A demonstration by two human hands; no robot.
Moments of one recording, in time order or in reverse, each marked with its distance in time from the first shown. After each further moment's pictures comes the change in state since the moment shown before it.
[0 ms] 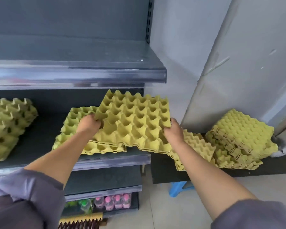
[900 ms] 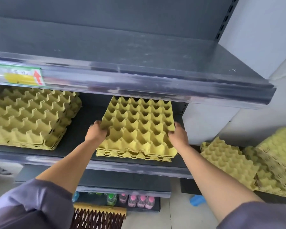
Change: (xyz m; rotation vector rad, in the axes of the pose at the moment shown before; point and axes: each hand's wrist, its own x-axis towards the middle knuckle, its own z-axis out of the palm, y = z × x) left_hand 0.053 -0.145 -0.047 -0.177 -0.017 -0.278; right_hand 0.010 -0.081 0.150 -0.245 -0.195 -0.077
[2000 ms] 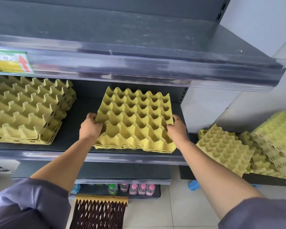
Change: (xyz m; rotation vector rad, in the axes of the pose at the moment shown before) left_hand -0.004 -0.019 0.003 -0.076 0.074 0.055; right_hand -0.023 -0.001 0.007 0.231 0.013 0.085
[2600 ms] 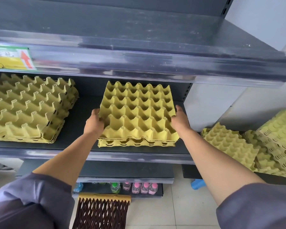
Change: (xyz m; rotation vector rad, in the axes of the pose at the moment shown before) left_hand 0.010 0.004 0.002 0.031 -0.059 0.017; right_hand 0.027 -0.013 0.000 -0.051 -0.029 0.033
